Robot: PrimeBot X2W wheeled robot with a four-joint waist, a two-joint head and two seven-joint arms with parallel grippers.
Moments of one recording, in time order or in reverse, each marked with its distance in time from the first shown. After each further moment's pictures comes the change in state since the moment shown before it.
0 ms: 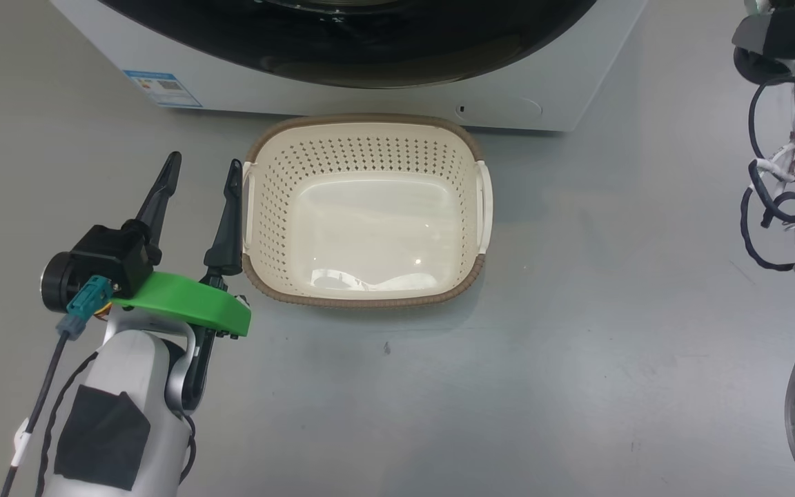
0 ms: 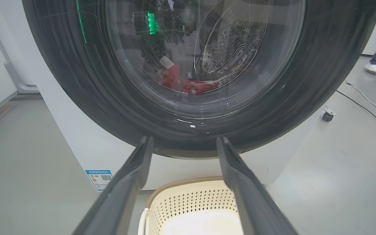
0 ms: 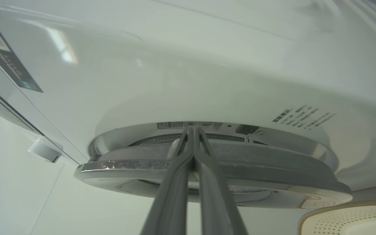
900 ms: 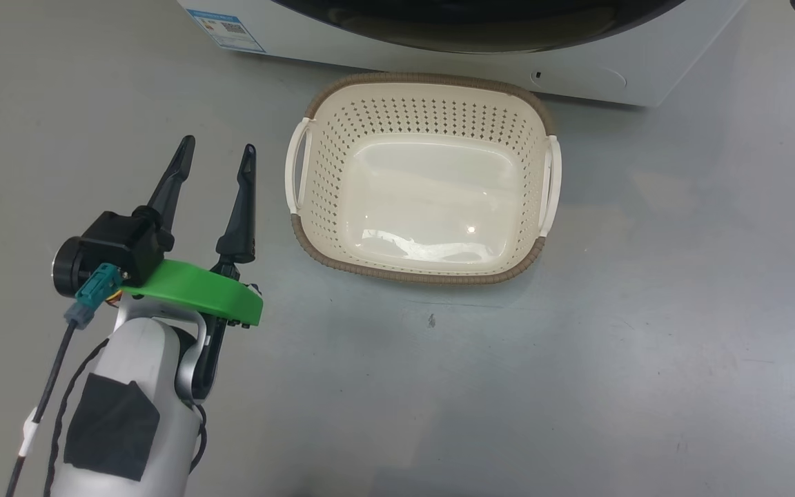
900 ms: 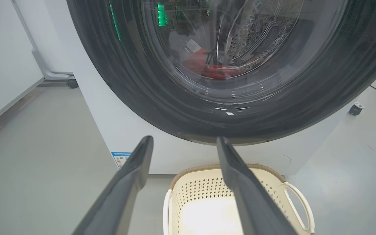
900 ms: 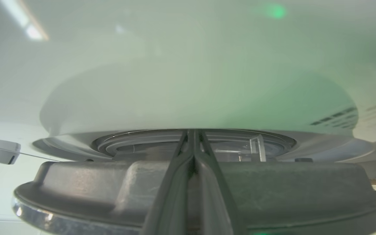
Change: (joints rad) left arm -0.028 -0.022 -0.009 -0.003 -0.001 -0.009 0.000; right arm -0.184 -0.070 0.039 0.139 0.000 -0.051 0.152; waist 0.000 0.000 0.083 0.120
